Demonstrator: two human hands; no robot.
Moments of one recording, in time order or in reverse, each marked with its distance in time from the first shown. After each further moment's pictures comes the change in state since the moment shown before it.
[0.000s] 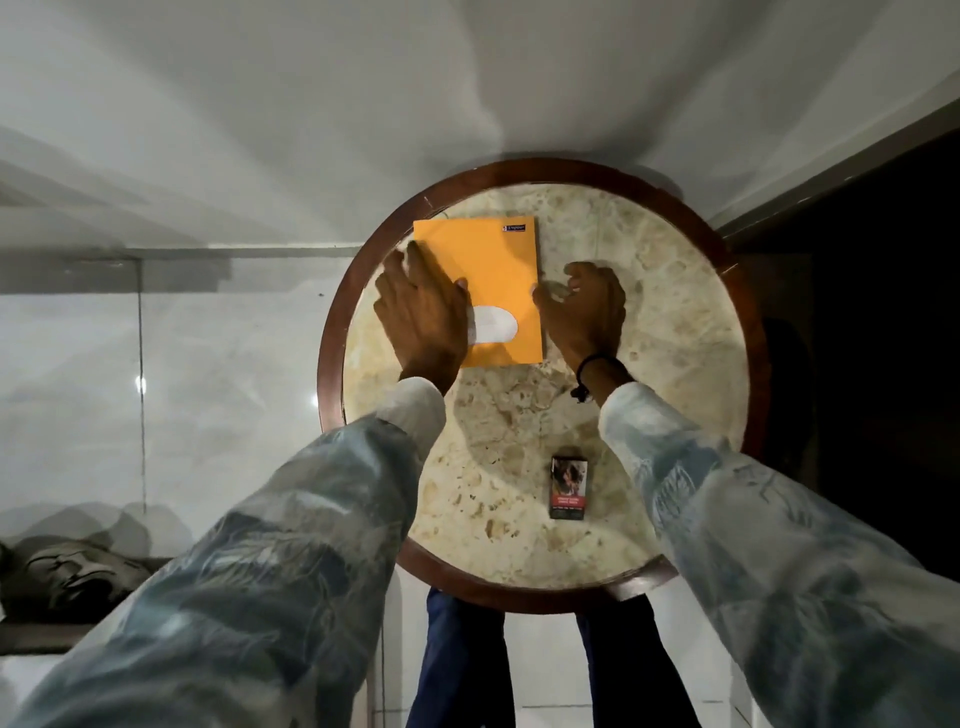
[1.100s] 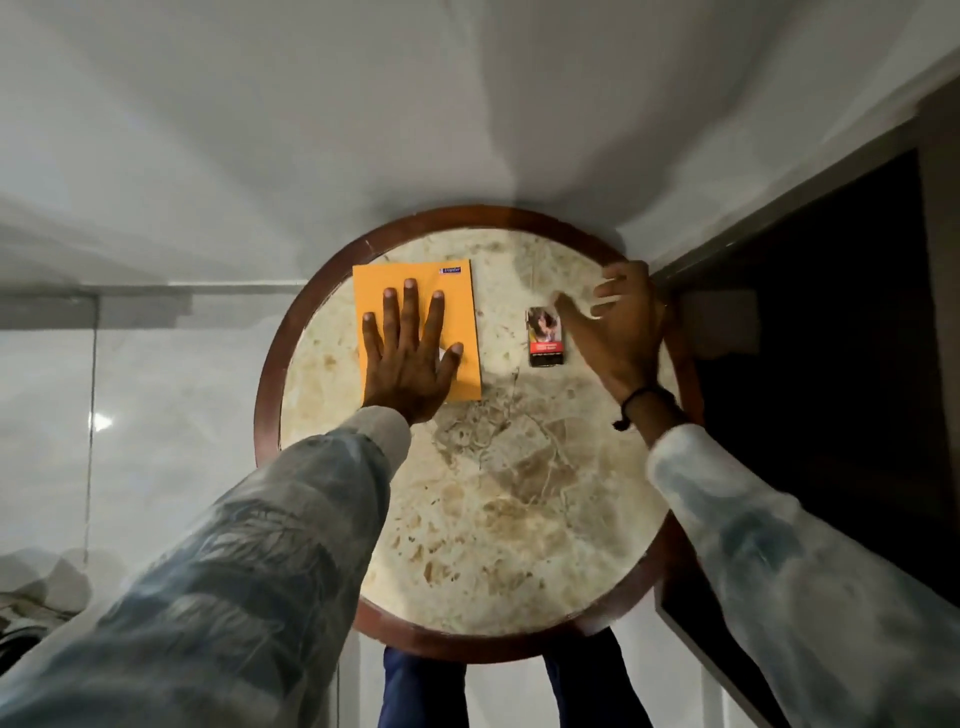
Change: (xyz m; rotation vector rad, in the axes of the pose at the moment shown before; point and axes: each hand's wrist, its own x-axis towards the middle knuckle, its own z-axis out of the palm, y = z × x) left_hand -0.014 0.019 0.027 0.282 -0.259 0.380; right_hand 0.030 0.022 -0.105 0.149 0.135 -0.151
